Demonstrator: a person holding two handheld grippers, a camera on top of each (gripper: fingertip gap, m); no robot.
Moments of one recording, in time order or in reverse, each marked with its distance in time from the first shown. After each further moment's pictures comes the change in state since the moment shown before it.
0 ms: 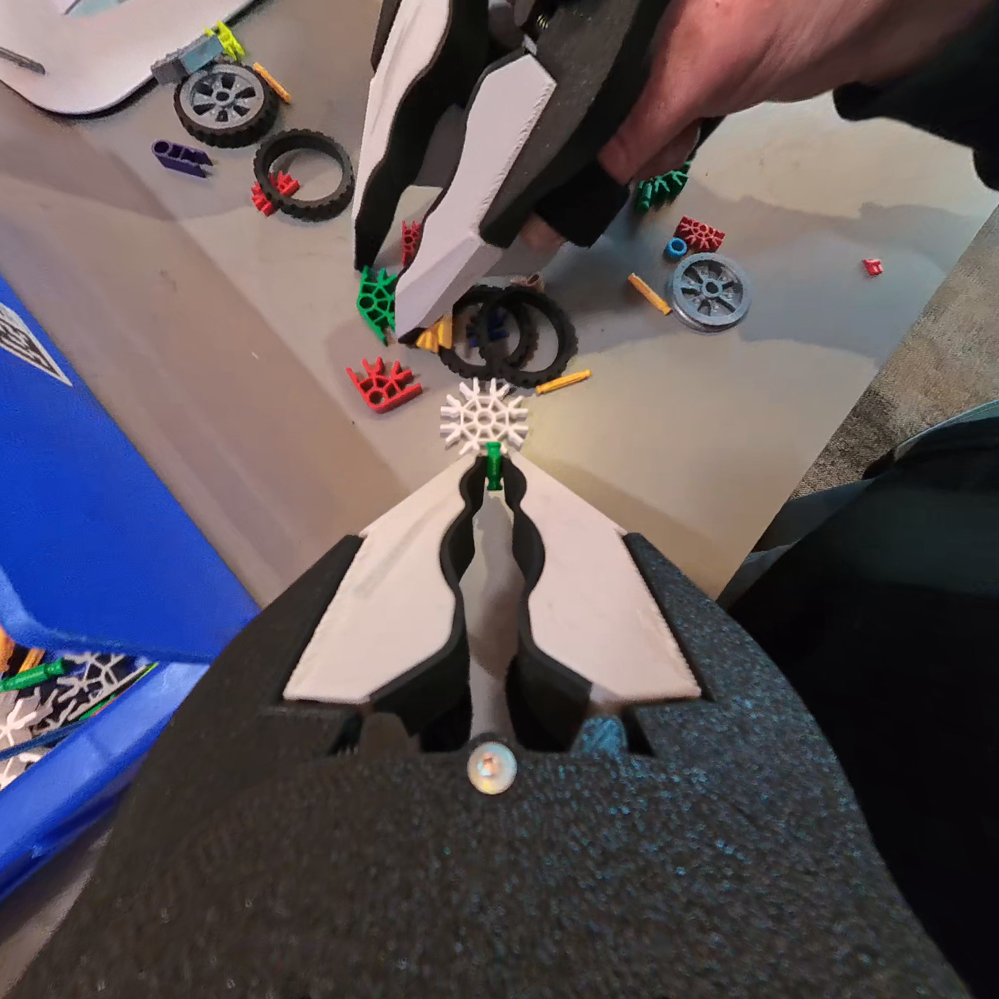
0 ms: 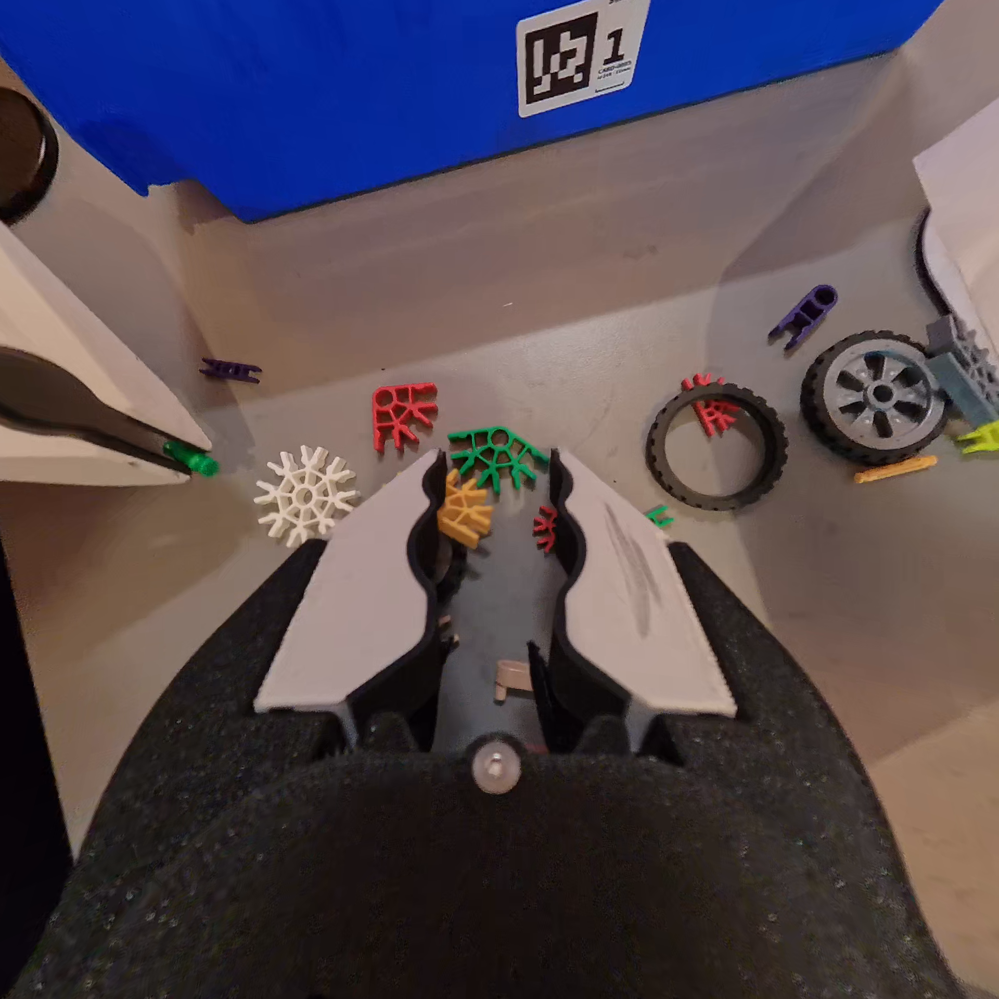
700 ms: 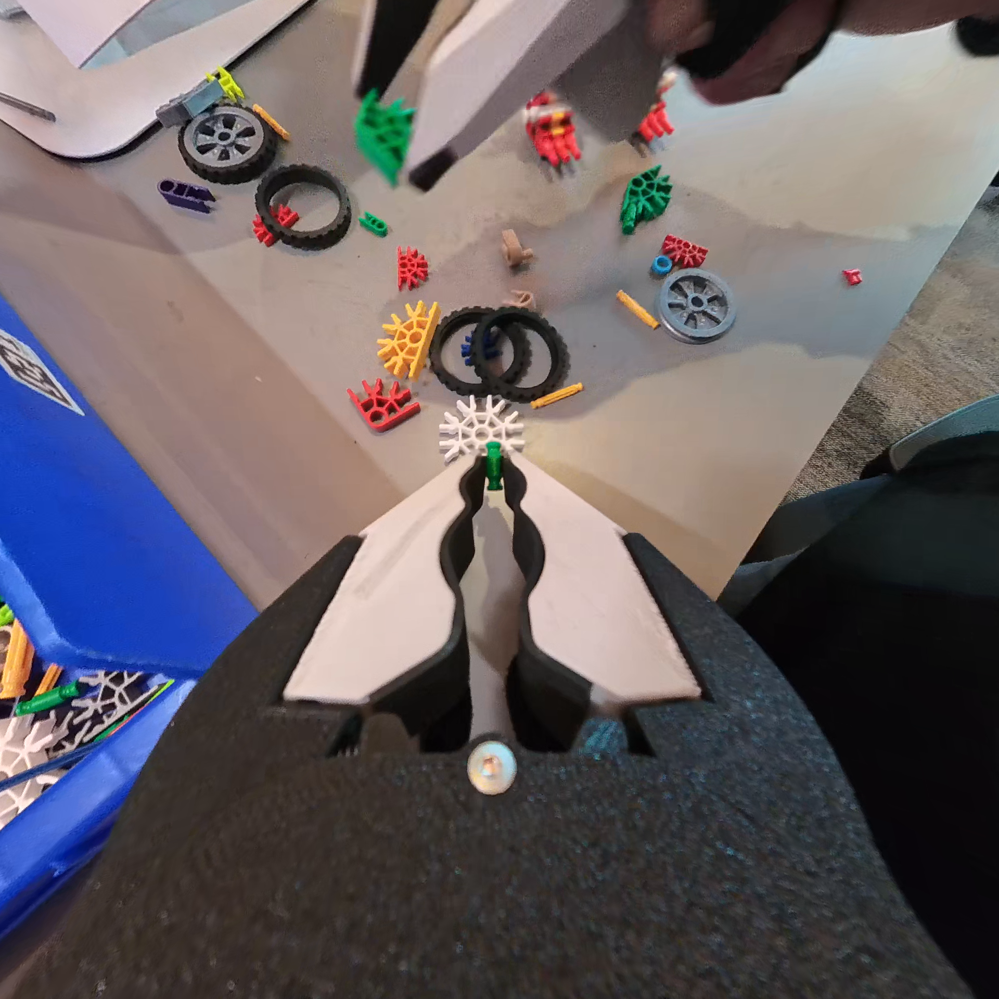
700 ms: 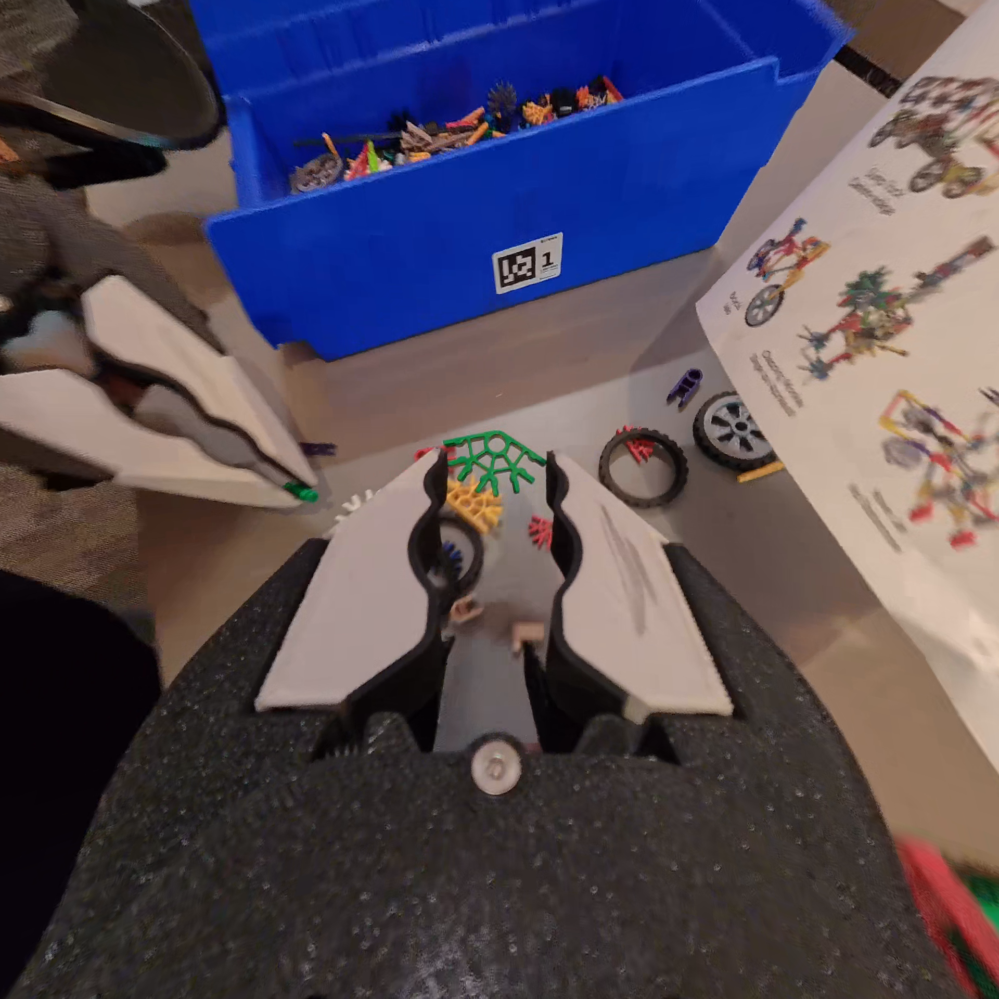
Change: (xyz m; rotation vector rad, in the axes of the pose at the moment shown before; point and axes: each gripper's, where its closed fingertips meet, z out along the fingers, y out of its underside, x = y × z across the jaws) left arm 0.001 -0.007 -0.002 0.027 0.016 0.027; right arm -0.003 -0.031 -0.073 0.265 0.043 0.075
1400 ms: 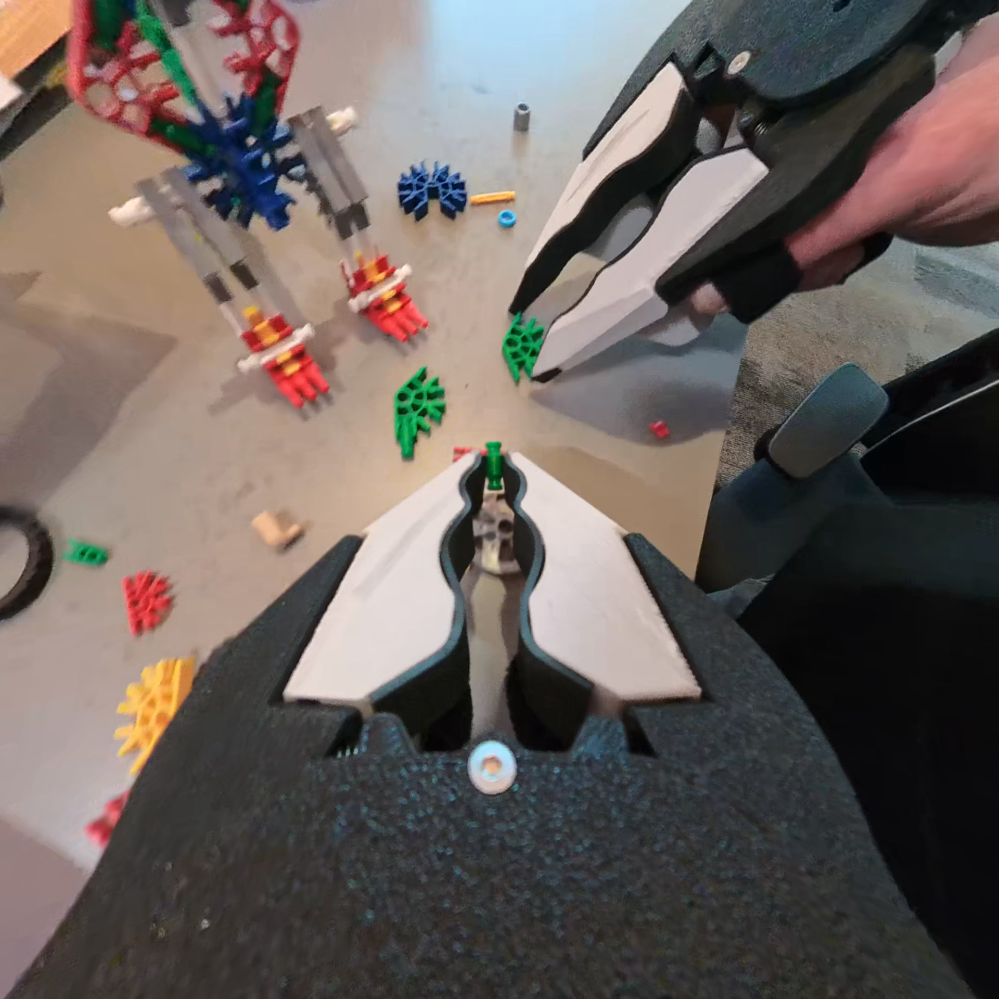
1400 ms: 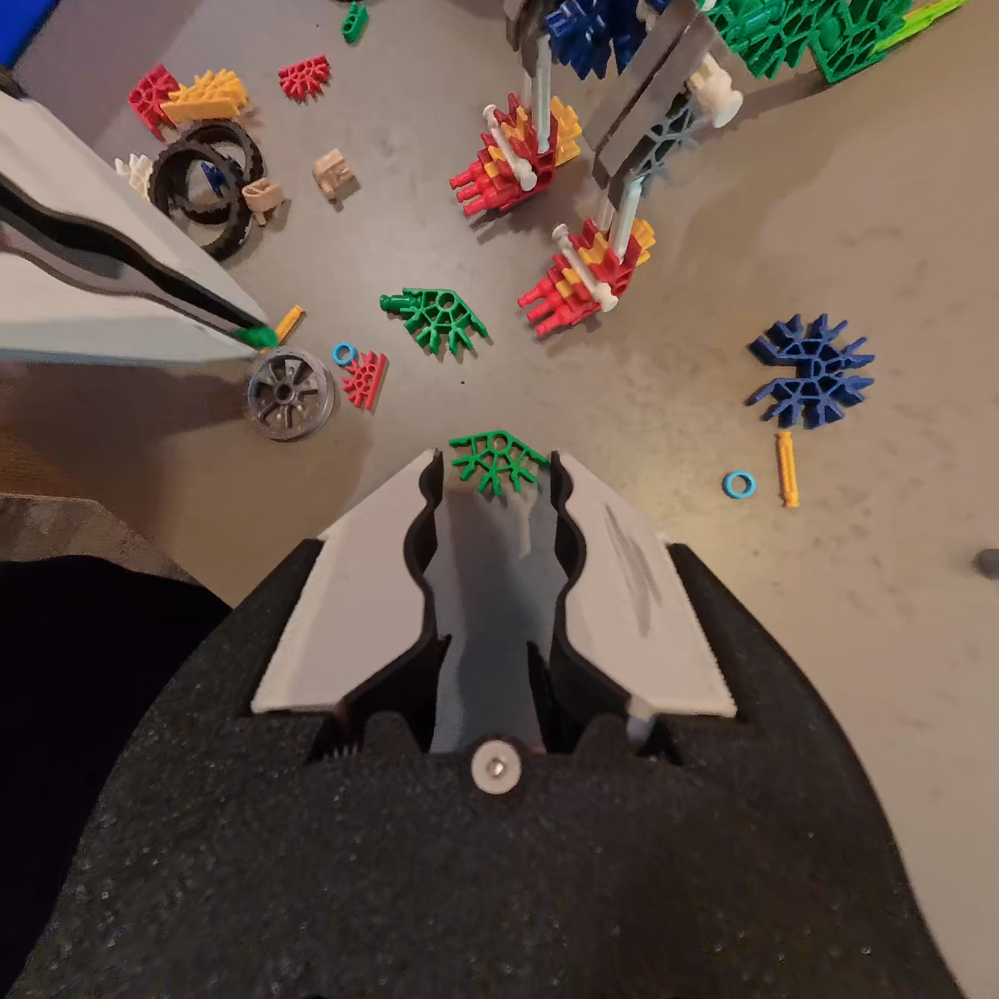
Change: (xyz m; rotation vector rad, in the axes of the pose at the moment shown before) left arm 0.100 -0.075 0.081 0.035 0.273 0.195; right arm 0.010 0.174 -0.114 -0.193 0.344 0.451
